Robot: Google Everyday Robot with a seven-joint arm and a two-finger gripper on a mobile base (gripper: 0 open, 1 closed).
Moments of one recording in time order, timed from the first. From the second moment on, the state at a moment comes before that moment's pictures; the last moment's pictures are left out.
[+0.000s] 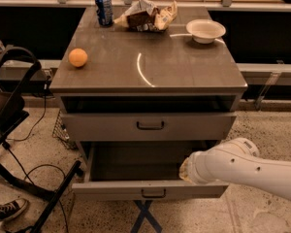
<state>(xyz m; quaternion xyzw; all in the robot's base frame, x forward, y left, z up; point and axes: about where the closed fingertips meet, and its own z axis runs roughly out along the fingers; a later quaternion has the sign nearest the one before) 0.480 -0.148 0.542 -0.66 0.72 -0.01 0.22</state>
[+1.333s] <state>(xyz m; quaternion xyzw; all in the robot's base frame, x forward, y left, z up) 0.522 -0.141 0.469 -0.69 0.70 -0.03 0.19</state>
